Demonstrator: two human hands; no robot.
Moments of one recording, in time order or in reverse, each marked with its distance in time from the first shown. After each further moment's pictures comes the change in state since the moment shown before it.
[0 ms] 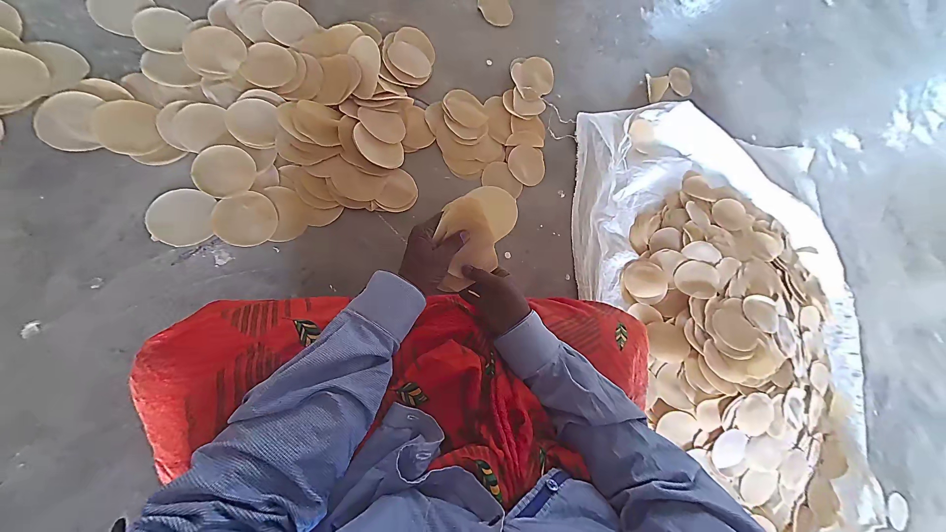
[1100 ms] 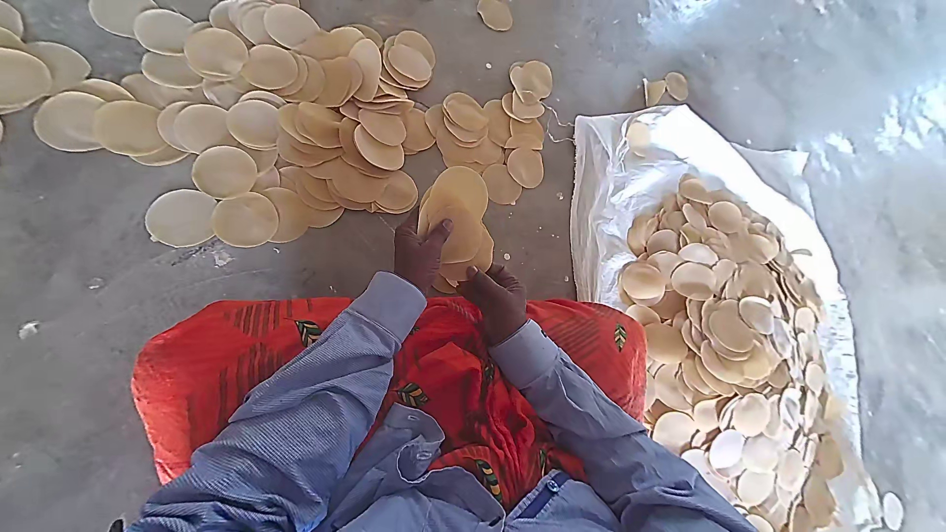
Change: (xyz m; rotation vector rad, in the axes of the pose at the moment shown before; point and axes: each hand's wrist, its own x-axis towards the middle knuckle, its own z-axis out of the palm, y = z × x) left_hand 0.004 -0.002 0.001 -0.077 0.253 -0.026; right_hand -0.016 0.009 0.006 -0.008 0.067 -0.261
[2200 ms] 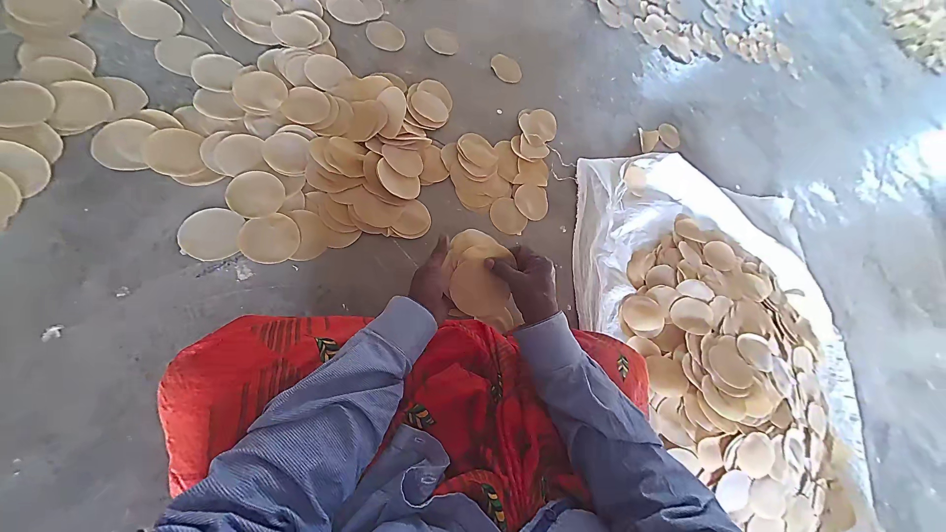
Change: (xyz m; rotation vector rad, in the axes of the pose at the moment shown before) left_hand -0.005 0.016 0.001 -0.375 -0.075 -0.584; right_hand 0.053 -0.063 0.005 -0.898 -0.088 -0.351
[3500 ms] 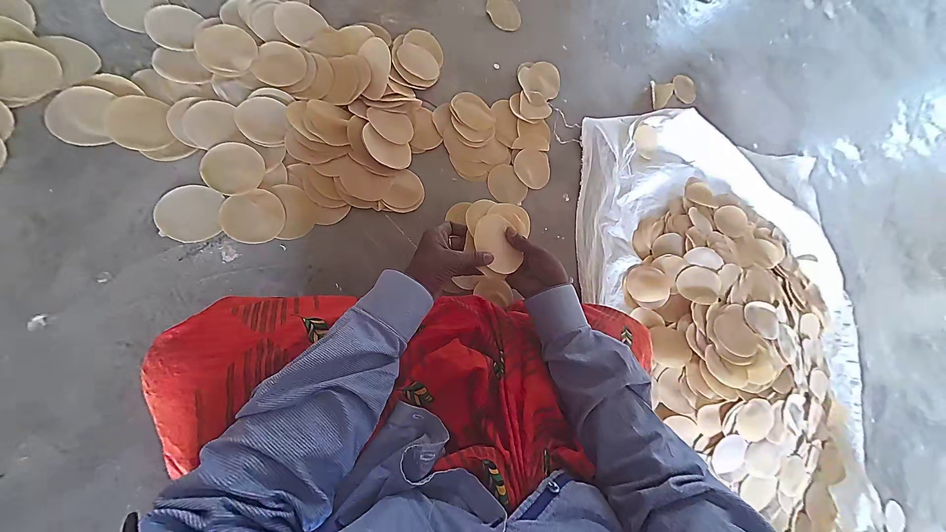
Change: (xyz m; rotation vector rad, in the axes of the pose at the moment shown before) left_hand 0.002 -0.002 0.000 0.349 -0.203 0.181; right_hand 0.003 0.032 -0.001 1.107 -0.037 0.599
